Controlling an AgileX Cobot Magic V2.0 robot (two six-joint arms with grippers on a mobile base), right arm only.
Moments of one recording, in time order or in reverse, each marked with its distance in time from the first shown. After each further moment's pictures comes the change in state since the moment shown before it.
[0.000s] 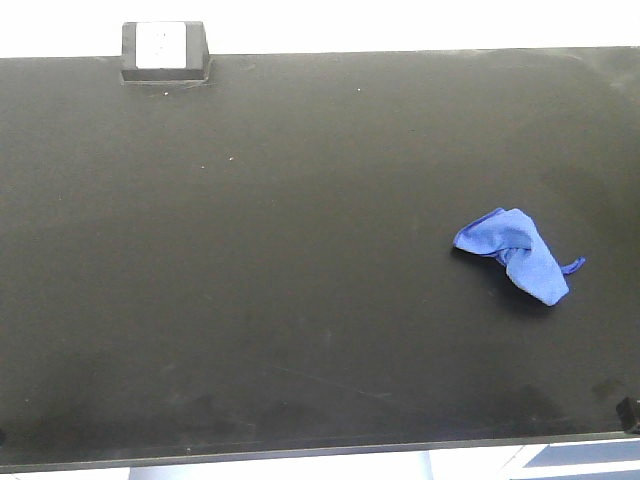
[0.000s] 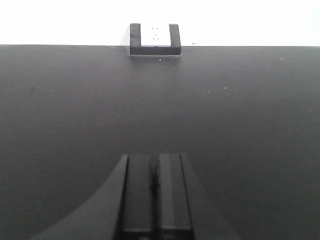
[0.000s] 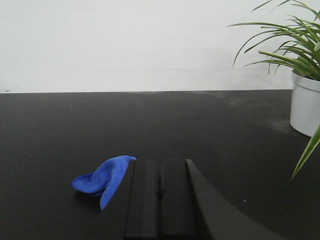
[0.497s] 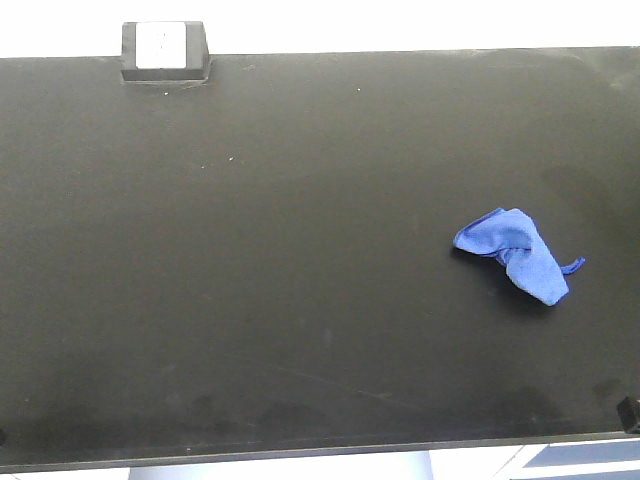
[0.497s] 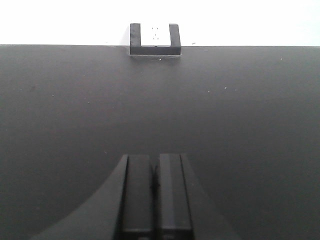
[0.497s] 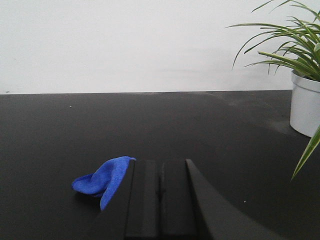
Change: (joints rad) arm 0.000 0.000 0.000 0.000 -0.003 0.003
